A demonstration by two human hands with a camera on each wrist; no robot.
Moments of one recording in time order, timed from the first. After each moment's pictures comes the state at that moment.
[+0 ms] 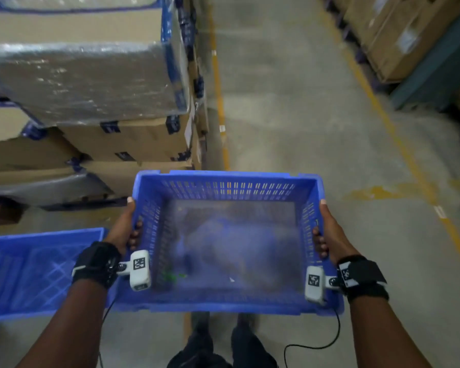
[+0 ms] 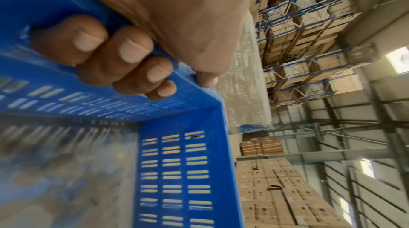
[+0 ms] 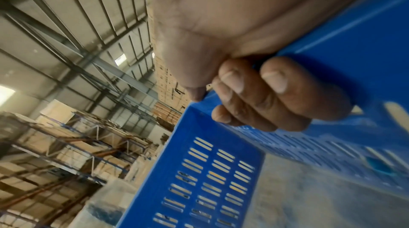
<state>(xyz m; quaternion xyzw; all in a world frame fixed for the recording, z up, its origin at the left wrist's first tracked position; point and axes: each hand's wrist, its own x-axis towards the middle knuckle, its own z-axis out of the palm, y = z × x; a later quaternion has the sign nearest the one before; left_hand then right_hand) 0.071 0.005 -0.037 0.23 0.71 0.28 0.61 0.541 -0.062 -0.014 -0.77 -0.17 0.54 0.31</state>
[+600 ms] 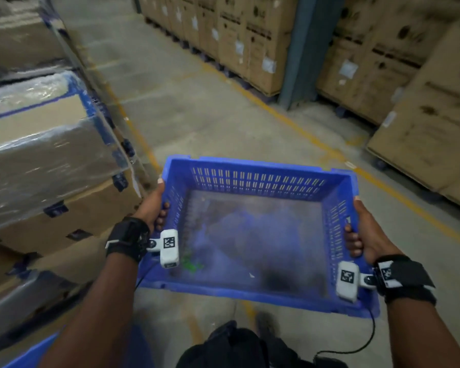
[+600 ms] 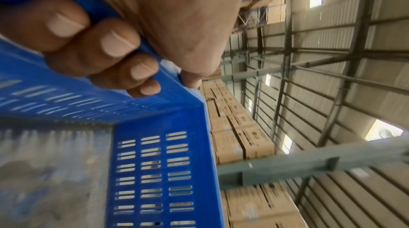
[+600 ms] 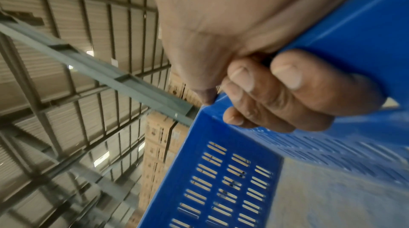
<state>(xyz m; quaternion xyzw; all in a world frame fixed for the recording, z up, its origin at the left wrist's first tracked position) 0.185 0.047 0.077 0.49 0.60 0.13 0.62 0.534 -0.277 0.076 -0.75 0.02 0.43 0.50</state>
